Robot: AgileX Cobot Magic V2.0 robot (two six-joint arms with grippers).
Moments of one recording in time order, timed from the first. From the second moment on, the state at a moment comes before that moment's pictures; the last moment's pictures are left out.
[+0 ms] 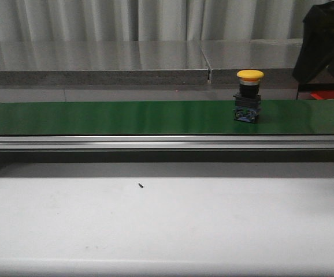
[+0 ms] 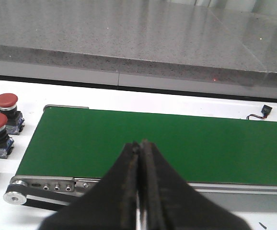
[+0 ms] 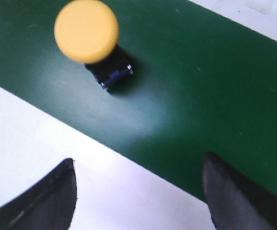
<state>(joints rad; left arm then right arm) -0.11 0.68 -0.46 -0.38 0.12 0.22 0.05 1.59 -1.25 0.33 0.81 -0.49</state>
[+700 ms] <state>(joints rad) -0.11 0.68 -0.46 -0.38 0.12 0.22 0.07 1.90 -1.55 0.33 0.86 -0.49</state>
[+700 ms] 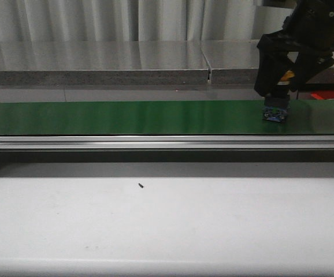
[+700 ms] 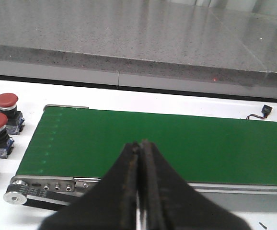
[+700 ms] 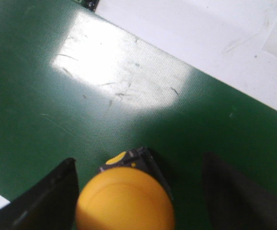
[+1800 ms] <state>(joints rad) -0.11 0.68 -0.46 -0.38 0.12 0.22 -0.47 1.72 -1.43 0.13 0.93 -0.16</state>
